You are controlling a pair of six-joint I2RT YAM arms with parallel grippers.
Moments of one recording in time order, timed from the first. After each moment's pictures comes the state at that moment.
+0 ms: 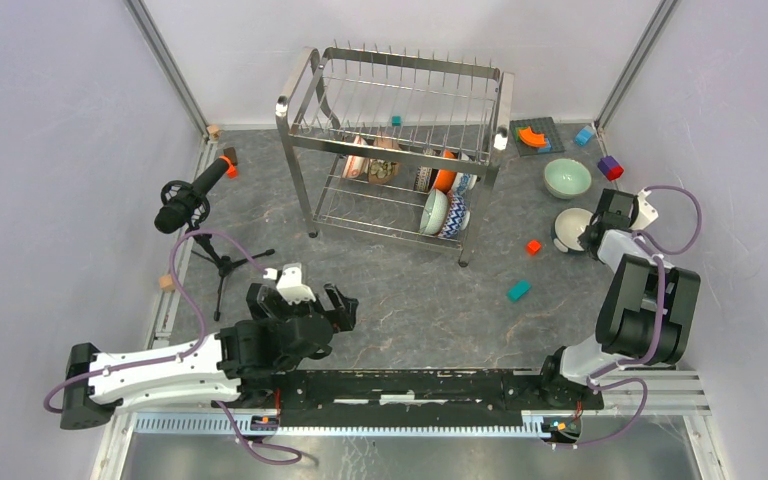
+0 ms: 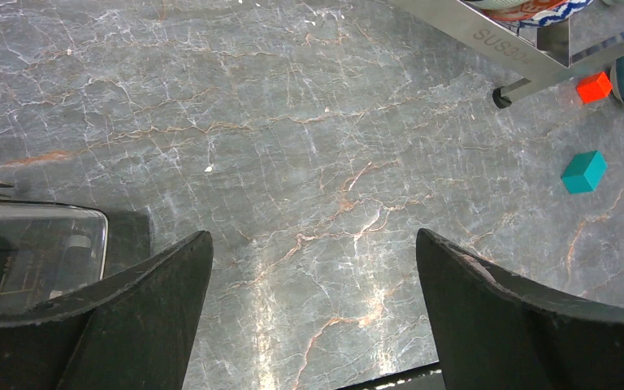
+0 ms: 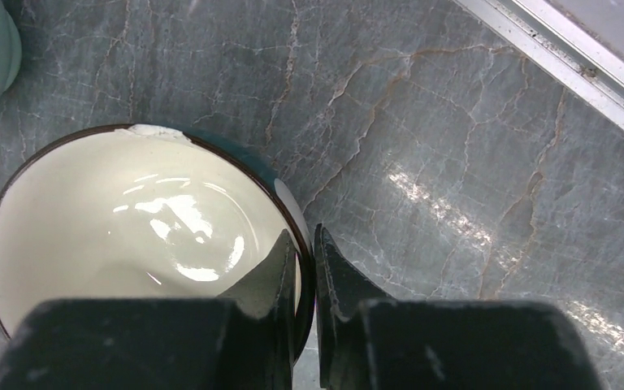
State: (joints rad) left arm -1.30 0.61 0.42 -0.55 -0.86 -1.13; right arm -0.34 1.54 0.80 -0.16 0.32 0.53
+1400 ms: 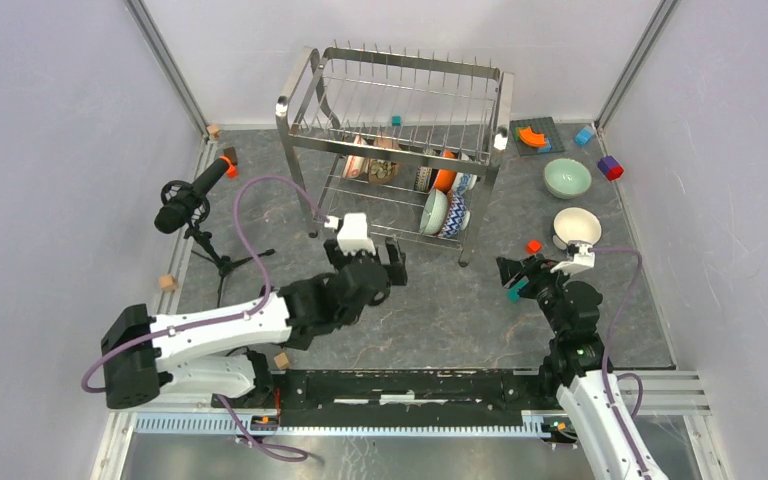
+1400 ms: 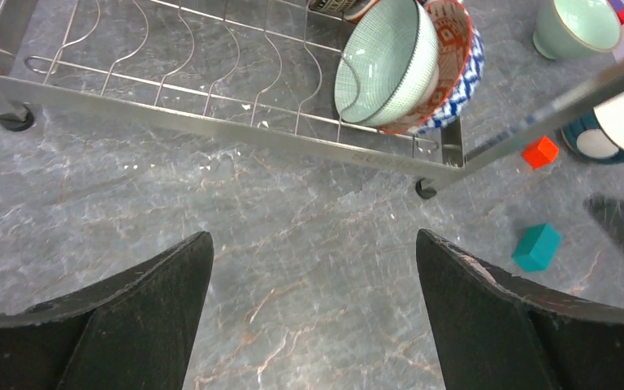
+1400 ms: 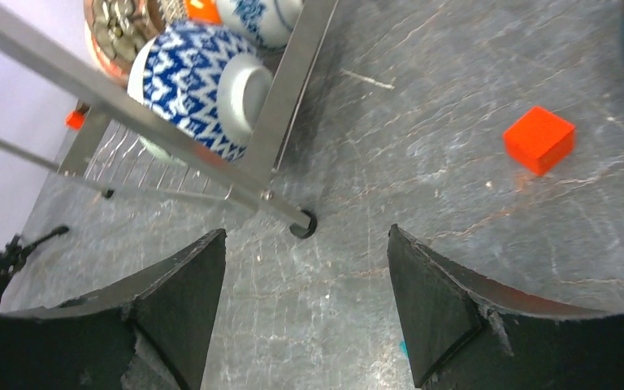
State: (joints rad) left arm -1.20 1.14 0.77 -0.16 -0.87 -0.73; right arm 0.12 0.34 0.08 0.10 -0.10 0.56
